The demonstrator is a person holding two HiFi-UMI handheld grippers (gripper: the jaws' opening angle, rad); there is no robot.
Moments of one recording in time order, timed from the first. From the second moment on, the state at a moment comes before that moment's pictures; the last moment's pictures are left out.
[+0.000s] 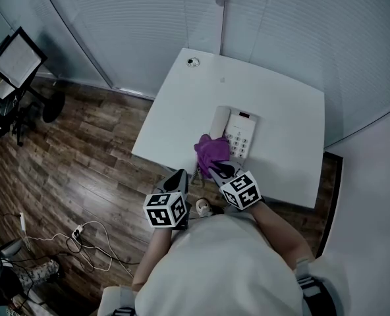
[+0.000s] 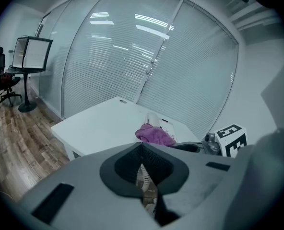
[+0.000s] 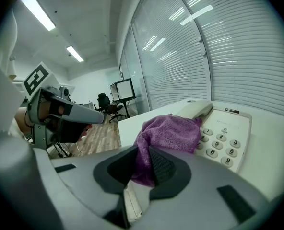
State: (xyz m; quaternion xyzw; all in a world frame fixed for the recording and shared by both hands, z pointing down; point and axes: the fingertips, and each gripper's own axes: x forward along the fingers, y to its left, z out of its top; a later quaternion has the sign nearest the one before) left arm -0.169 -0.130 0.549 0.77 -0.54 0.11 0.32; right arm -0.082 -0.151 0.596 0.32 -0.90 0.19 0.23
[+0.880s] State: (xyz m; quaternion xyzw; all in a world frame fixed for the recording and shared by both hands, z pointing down) left arm -0.136 -0.171 0.543 0.80 -0.50 0.13 0.30; right arm -0.056 -0.155 0.498 0.36 -0.91 0.13 0.16
